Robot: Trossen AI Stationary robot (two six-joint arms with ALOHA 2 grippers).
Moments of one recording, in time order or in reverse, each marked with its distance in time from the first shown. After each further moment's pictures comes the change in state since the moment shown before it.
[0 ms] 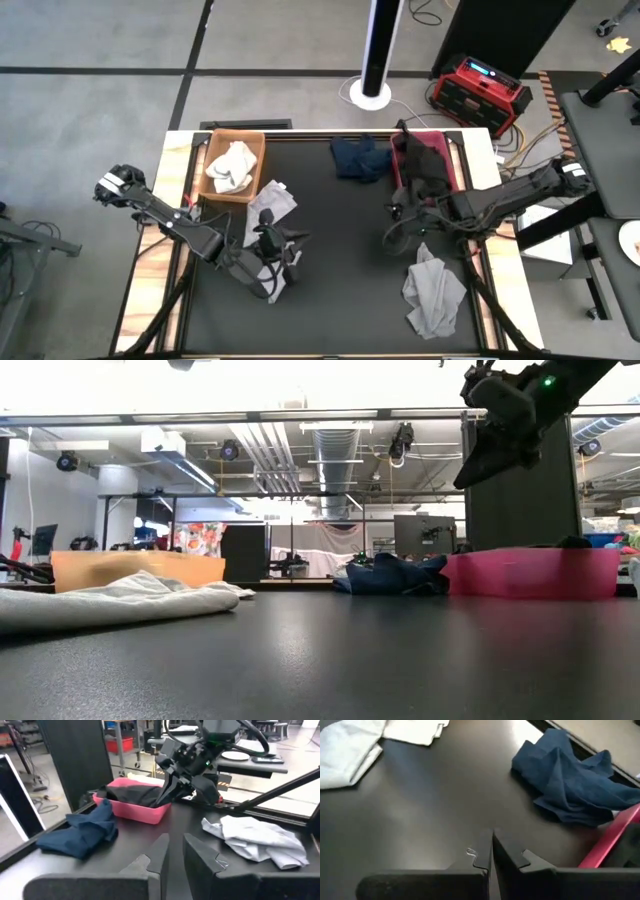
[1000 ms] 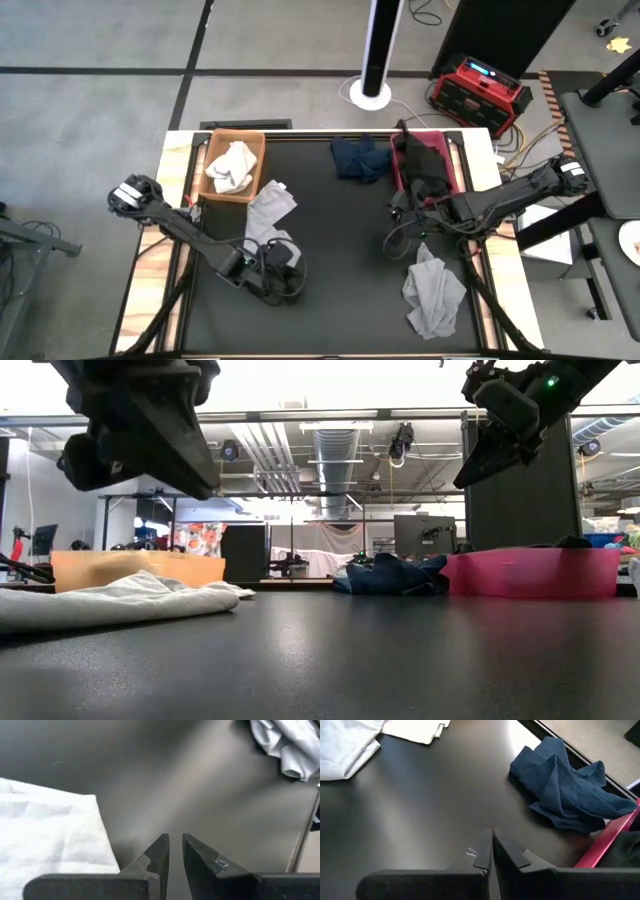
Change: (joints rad) left arm -0.025 0.182 0.011 -0.440 0.478 -0.936; right arm 0.022 0.011 0.000 0.003 0.043 -0.046
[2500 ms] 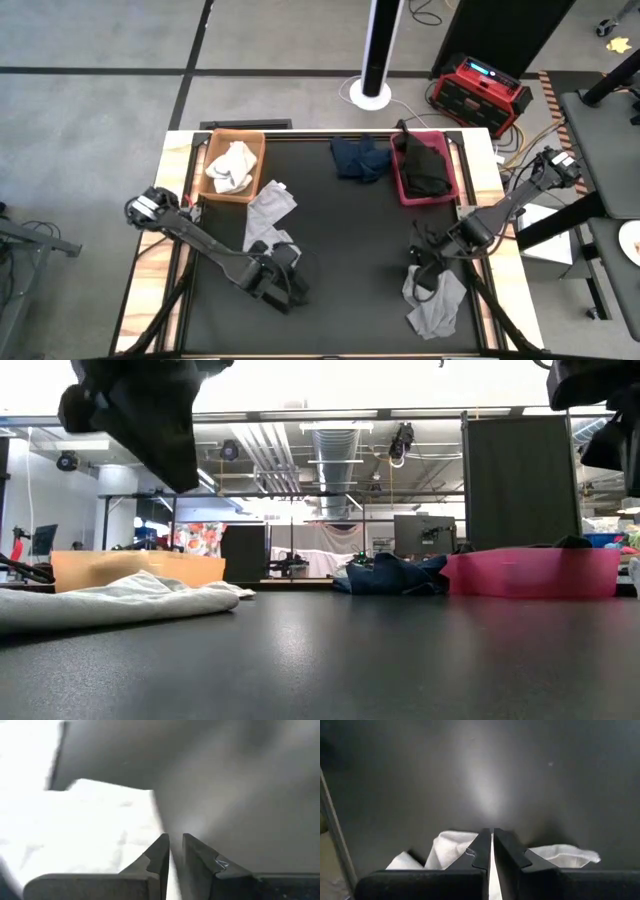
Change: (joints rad) left arm 0.012 0.191 0.386 -0.625 -0.005 -0.079; right arm 0.338 0.005 0.042 -0.288 -0.498 0.421
